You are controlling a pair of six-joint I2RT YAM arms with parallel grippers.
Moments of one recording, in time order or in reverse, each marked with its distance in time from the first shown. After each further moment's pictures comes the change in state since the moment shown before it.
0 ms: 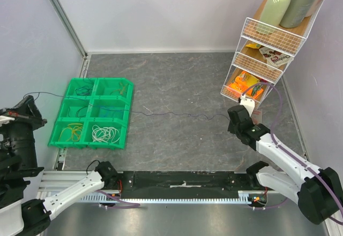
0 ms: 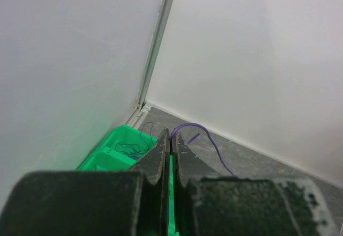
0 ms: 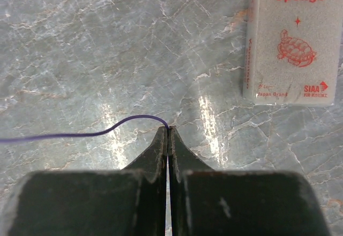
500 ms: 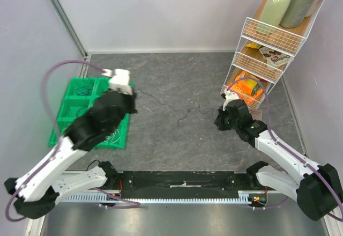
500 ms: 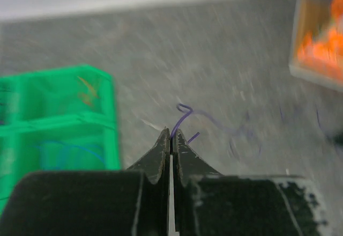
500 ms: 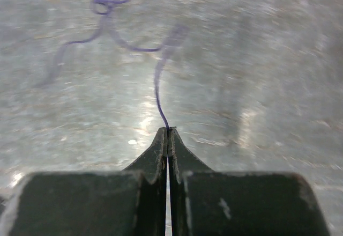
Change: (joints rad) left arm 0.000 0.327 -0.249 -0.072 0.484 -0.327; right arm -0.002 0.028 0.036 0.144 -0.410 -0.211
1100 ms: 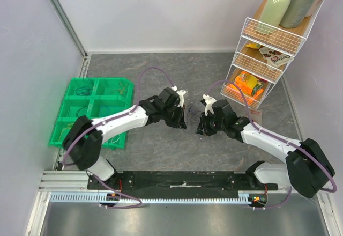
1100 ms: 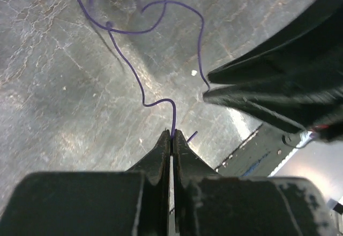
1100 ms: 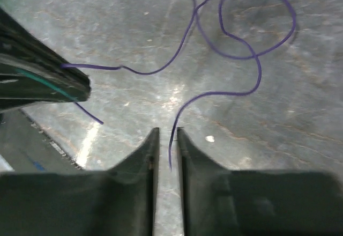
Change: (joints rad) left arm 0.014 0.738 -0.154 0.257 0.897 -0.257; right arm 0.132 0.230 0.045 0.144 -0.347 -0.019
